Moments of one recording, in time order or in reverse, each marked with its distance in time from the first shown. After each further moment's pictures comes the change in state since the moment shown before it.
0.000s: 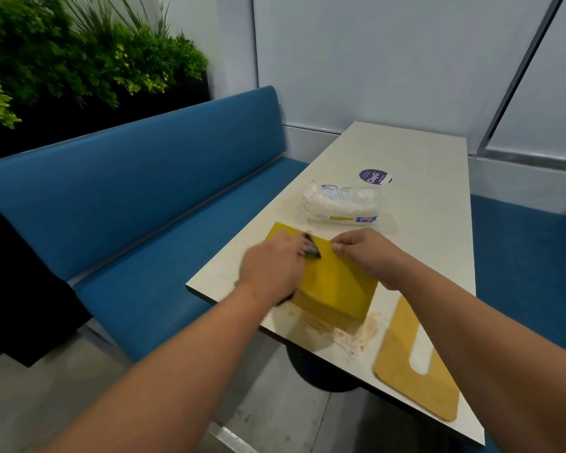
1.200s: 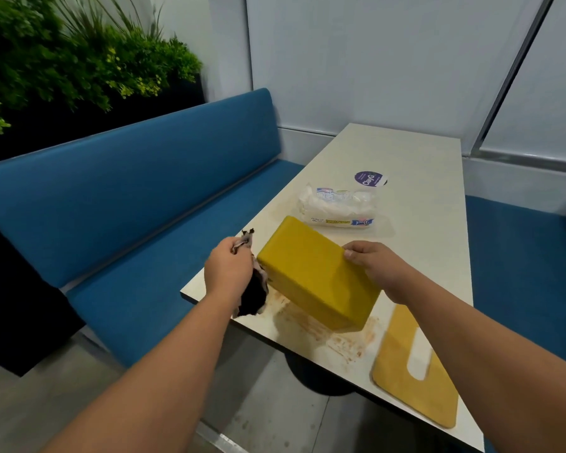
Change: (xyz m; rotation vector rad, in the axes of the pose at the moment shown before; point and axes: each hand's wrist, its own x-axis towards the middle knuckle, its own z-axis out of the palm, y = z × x) left_hand 0.003 -0.044 0.005 -0.777 0.090 -0.701; right_hand 0.001 0.028 -0.004 0.237 0.004 0.073
